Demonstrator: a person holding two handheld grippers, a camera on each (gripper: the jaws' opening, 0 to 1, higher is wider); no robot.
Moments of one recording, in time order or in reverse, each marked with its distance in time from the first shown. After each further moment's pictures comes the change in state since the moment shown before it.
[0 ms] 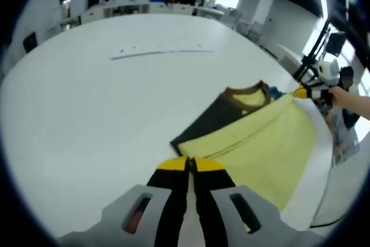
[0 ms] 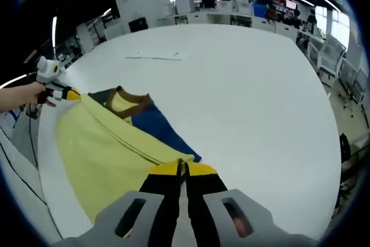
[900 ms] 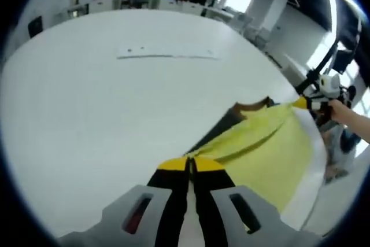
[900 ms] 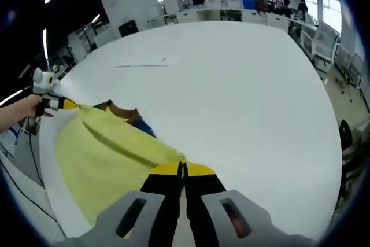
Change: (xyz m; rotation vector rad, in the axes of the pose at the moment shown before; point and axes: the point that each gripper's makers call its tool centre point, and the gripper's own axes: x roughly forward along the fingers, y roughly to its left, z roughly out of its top) left arm 0.011 0.014 0.023 -0.120 0.028 -0.014; right arm 0.011 -0.017 0.022 0.105 0.035 -0.013
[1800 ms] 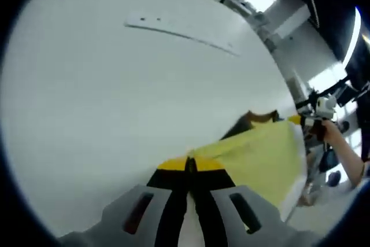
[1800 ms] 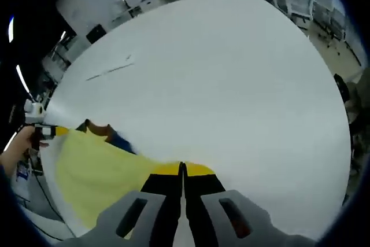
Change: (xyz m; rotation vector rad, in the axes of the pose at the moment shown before) left arm 0.022 0.006 0.001 -0.225 0.139 -0.066; right arm 0.021 -0.029 -0.005 0.252 0.114 -0.068
